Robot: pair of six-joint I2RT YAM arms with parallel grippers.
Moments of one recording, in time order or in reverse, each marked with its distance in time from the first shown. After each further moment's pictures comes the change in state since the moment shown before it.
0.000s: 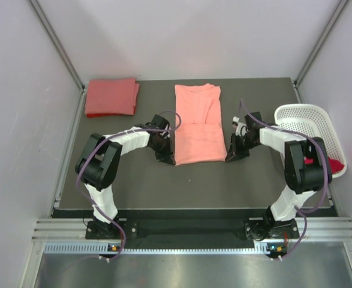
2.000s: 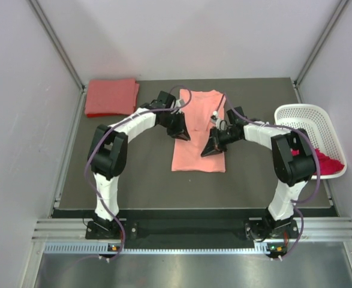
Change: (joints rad) left arm 0.026 0.208 0.441 -0.066 0.180 0.151; right arm 0.158 0.099 0.105 0.119 -0.389 0.181
